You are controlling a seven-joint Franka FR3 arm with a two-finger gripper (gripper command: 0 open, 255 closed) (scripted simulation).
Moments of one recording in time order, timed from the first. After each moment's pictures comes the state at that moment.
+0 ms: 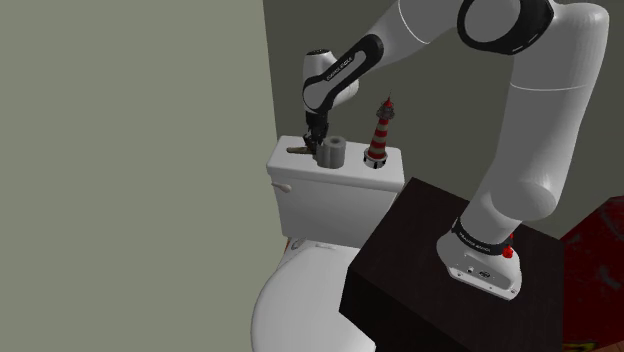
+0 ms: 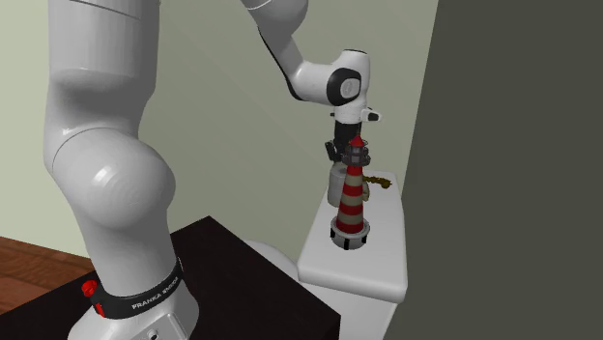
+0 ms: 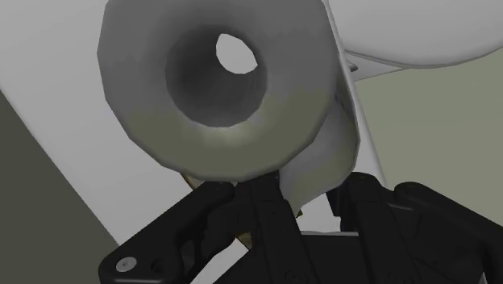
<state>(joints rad) 0.04 0.29 -0.08 -2.09 0.05 2.36 -0.14</state>
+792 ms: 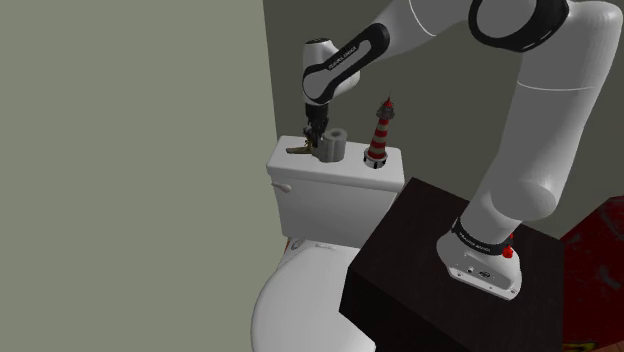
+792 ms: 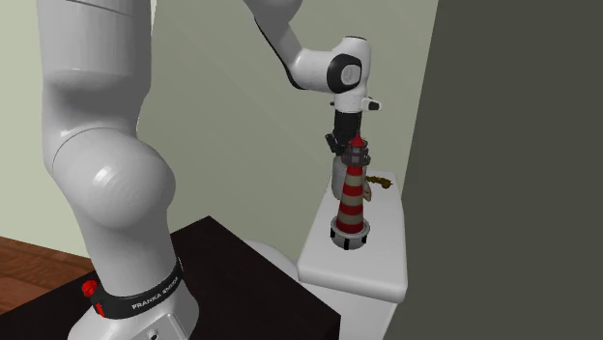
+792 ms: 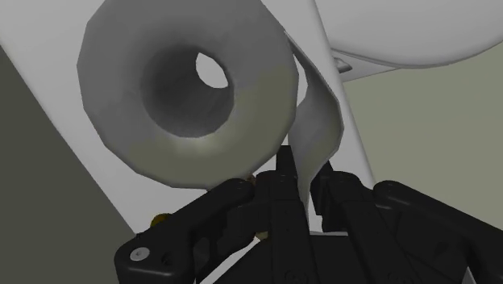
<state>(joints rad) 0.04 0.24 -0.08 -2.08 0.04 2.29 -0.13</state>
